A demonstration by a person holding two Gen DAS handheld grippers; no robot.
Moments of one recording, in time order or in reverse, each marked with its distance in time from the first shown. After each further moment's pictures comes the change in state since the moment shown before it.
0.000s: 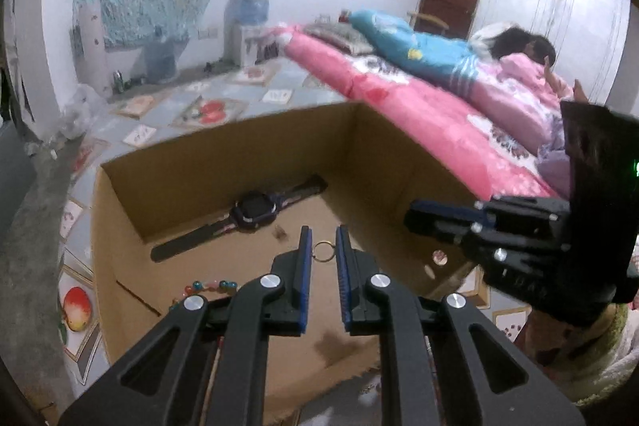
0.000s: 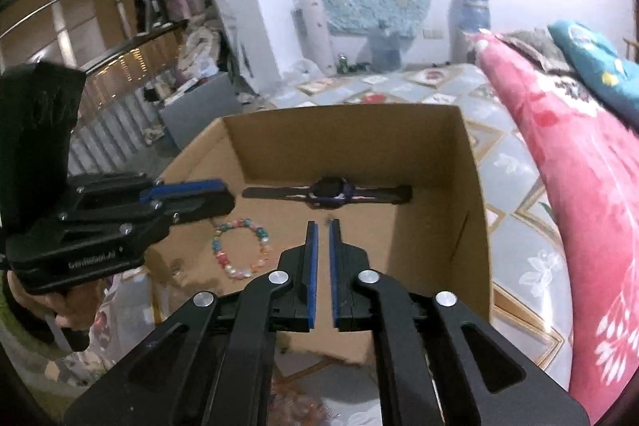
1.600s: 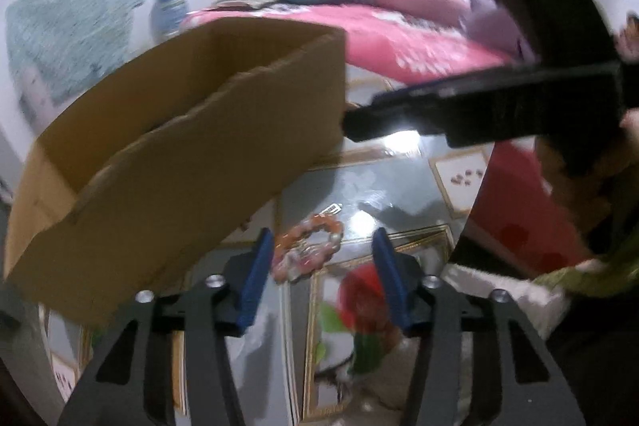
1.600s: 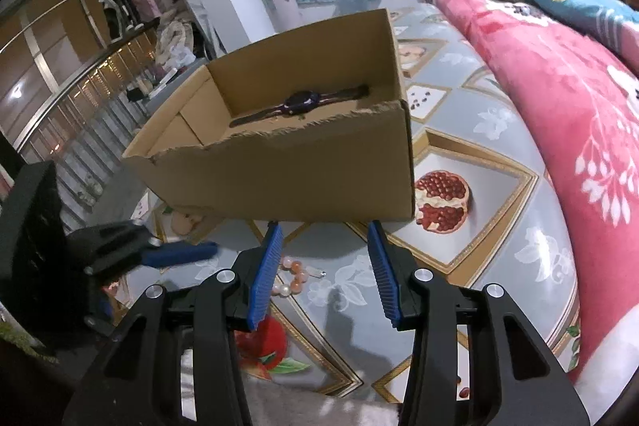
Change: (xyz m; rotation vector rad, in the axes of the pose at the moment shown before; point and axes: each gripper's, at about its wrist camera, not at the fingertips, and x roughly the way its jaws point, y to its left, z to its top) left arm 0.012 -0.117 -0.126 0.375 0.096 -0.039; right arm -0.049 -0.021 -0.092 0.140 0.096 -0.025
